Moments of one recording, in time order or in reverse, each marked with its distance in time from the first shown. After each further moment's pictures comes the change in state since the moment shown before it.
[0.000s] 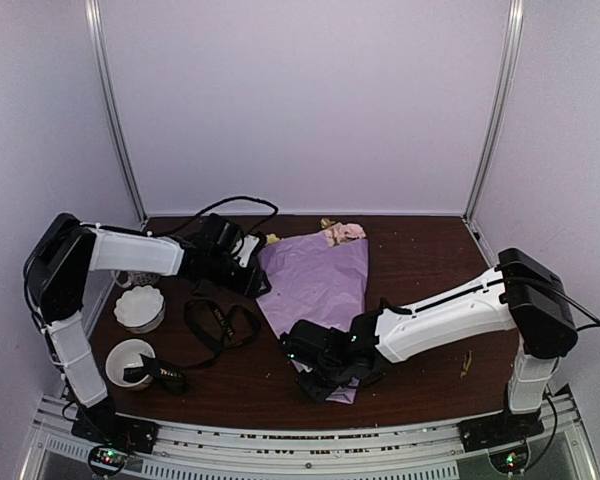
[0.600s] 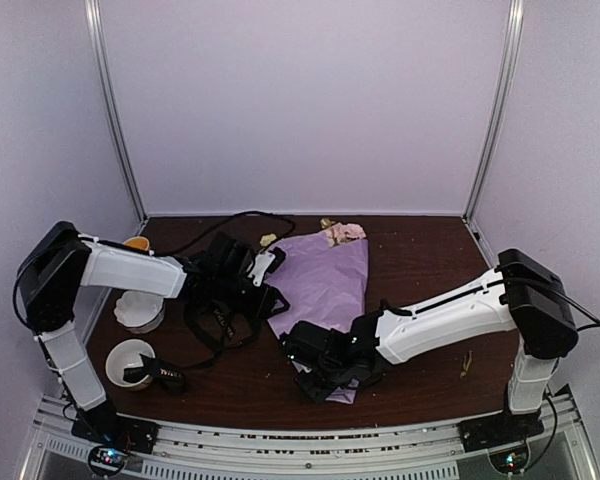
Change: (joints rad) left arm -0.121 -0.123 -0.130 0.122 0.059 -0.069; right arm 0.006 -0.003 -0.008 0.021 0.007 0.010
